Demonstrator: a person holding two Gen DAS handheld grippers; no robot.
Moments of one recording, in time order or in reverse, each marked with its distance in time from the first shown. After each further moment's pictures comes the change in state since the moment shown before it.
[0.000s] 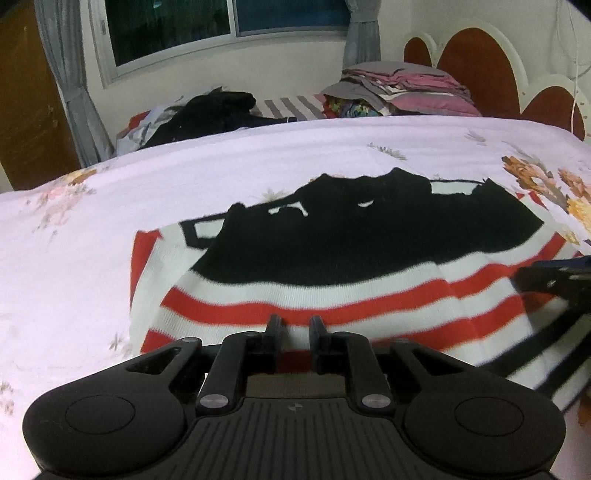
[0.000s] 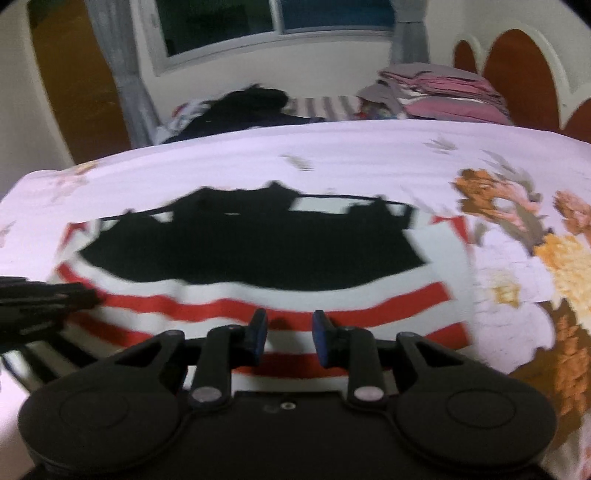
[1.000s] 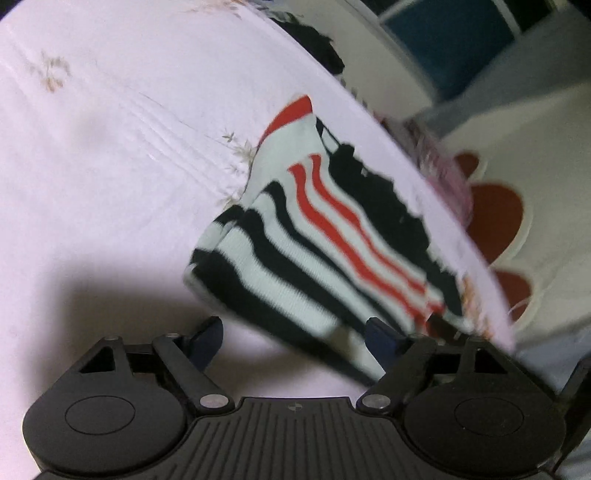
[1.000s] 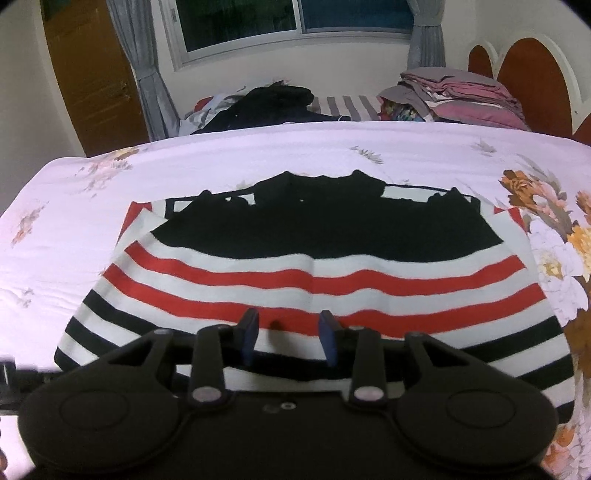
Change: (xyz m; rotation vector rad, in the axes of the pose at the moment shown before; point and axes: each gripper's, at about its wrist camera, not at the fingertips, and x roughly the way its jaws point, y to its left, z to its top) left arm -0.026 0.122 -0.126 -0.831 0.099 -0.380; right arm -0.006 0.084 -0.014 0.003 0.004 -0.024
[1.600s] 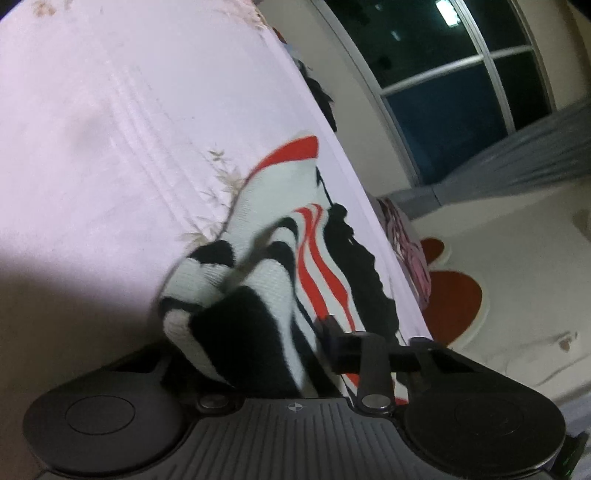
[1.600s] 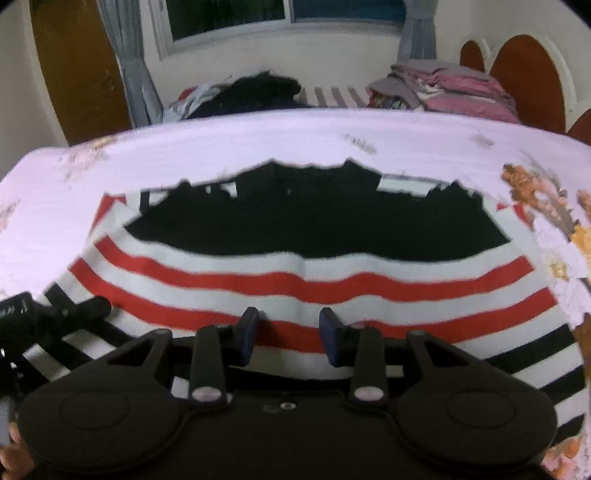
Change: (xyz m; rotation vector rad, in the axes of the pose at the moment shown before) left arm 0.062 0.014 0.004 -0.190 -0.206 -0.168; right arm 0.037 -0.001 -0.002 -0.039 0.028 -0.056
